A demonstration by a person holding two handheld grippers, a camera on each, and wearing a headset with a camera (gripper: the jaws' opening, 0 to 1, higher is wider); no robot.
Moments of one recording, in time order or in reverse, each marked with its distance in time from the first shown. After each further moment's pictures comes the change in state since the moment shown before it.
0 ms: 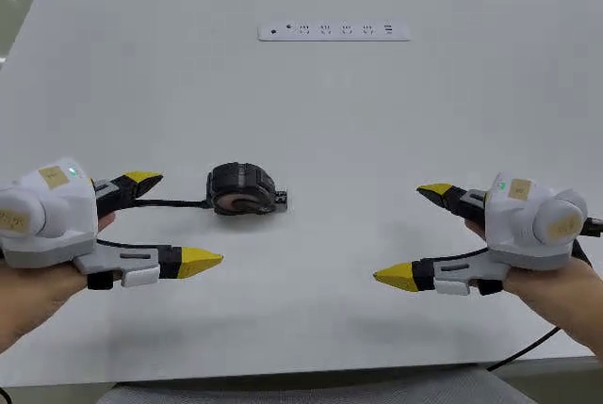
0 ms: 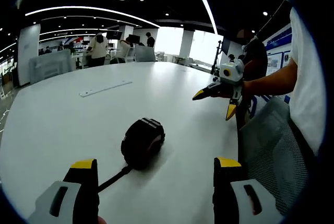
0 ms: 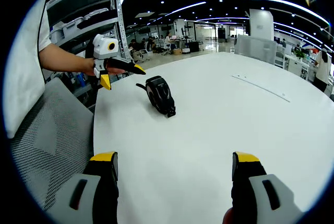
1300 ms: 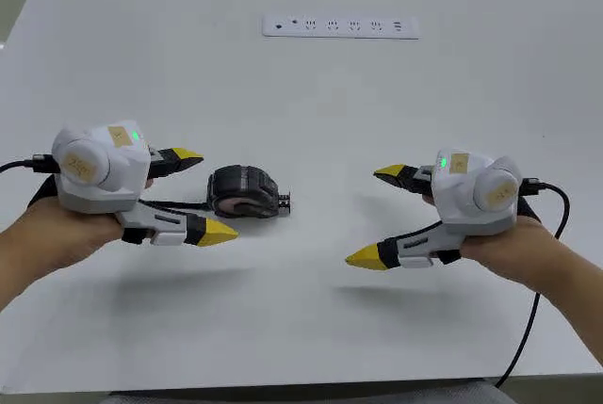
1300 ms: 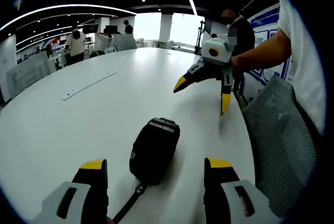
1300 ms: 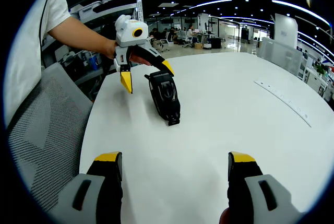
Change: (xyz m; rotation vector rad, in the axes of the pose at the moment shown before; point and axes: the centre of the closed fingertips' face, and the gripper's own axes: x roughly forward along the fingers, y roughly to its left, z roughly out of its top) left arm 0.056 0.022 -0.002 0.147 0.122 -0.116; right arm 0.060 -0.007 0.018 -0.144 0.065 0.130
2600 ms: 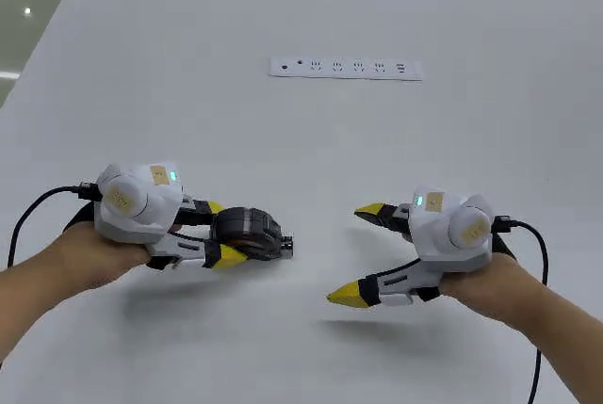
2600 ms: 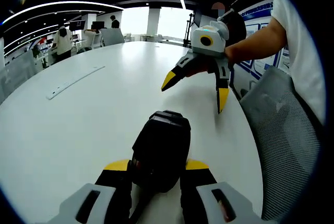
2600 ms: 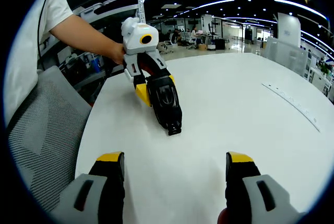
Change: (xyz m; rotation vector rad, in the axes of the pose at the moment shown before) left arm 0.025 0.002 -0.009 0.052 0.048 -0.096; right arm 0.027 0.001 0.009 -0.001 -0.018 0.043
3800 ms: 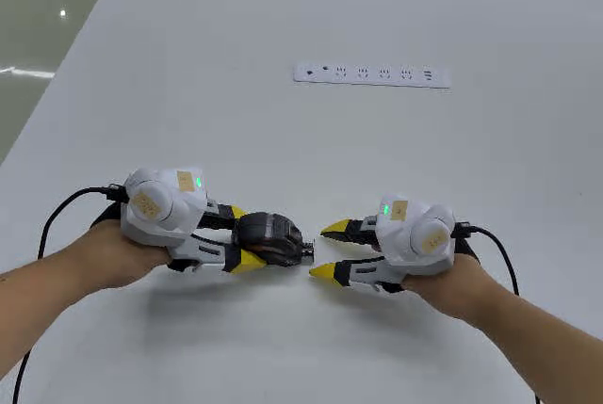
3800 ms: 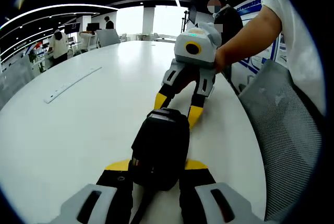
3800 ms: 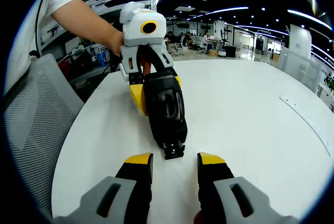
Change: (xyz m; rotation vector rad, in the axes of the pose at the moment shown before) left arm 0.002 0.001 -0.002 0.044 0.012 -0.006; right arm 0.063 -0.002 0.013 -0.106 -0.023 0.046
